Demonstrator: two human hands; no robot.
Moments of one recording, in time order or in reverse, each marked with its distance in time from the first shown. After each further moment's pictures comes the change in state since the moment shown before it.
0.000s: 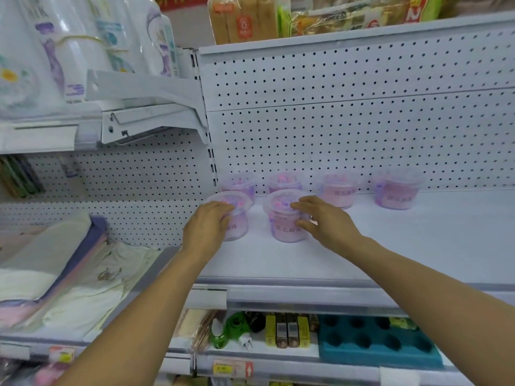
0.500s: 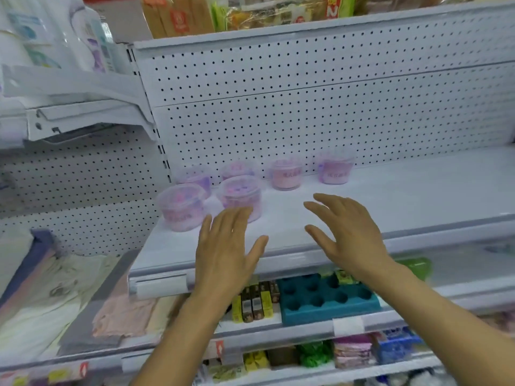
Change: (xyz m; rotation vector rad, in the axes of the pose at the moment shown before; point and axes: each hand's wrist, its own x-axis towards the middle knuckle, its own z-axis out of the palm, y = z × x) left_hand -0.110 0.125 0.001 0.000 0.050 0.339; right_hand -0.153 0.003 -0.062 -0.291 0.327 0.027
